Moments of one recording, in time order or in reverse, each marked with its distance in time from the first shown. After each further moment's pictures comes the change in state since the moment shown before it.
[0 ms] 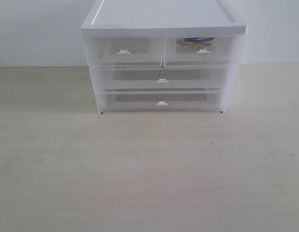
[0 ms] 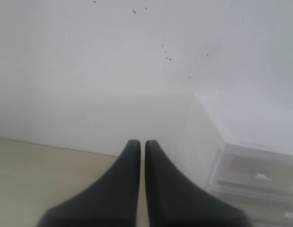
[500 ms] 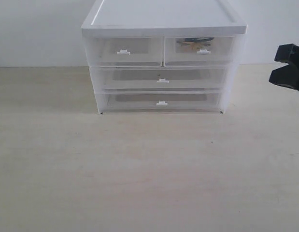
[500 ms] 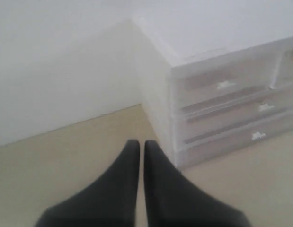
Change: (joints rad) left arm -0.263 0.352 -0.157 0.000 0.054 0.373; right arm 0.000 0.181 0.000 0.836 0.053 -0.603
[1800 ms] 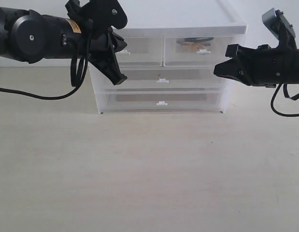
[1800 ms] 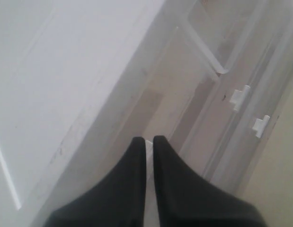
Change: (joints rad) left arm -0.256 0.832 -0.490 0.033 -0.187 0.485; right arm 0.000 0.629 -0.306 0.545 0.309 -0.631
